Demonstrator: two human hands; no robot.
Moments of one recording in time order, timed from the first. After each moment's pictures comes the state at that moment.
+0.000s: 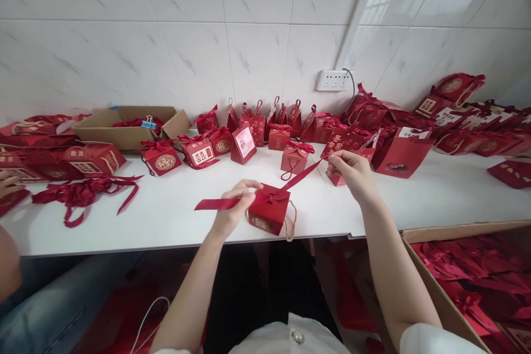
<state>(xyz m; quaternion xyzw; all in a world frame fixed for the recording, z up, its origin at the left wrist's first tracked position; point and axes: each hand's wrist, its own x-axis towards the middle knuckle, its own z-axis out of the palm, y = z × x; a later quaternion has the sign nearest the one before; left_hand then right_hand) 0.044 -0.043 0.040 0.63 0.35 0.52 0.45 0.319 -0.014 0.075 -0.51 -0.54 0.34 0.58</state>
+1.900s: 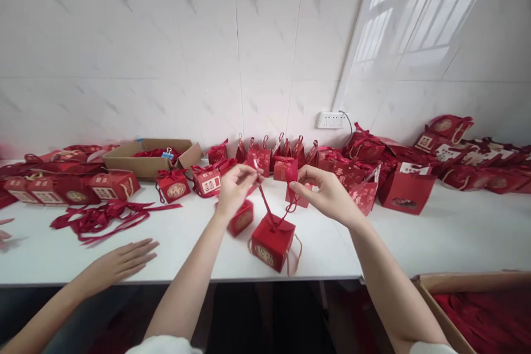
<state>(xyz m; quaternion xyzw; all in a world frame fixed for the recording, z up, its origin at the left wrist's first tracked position) 0.050 0.025 0.105 0.60 0.31 0.63 0.39 0.249 -0.032 0.148 -0.39 -0.77 0.21 0.45</state>
